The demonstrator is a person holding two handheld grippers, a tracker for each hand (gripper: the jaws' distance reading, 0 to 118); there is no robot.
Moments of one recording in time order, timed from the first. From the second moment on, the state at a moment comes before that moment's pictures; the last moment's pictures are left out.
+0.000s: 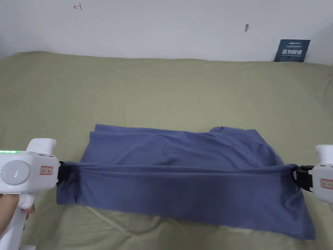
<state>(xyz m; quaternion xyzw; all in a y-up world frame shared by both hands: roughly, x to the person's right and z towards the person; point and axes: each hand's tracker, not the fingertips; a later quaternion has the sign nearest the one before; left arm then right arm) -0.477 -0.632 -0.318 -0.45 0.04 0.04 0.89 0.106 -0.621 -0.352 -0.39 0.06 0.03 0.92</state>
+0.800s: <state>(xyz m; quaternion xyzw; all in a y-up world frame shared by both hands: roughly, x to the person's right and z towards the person) -0.484 -0.670 -0.285 -0.45 0.05 0.10 0.88 0.124 -0.659 -0.284 -0.40 0.04 -0.02 0.92</state>
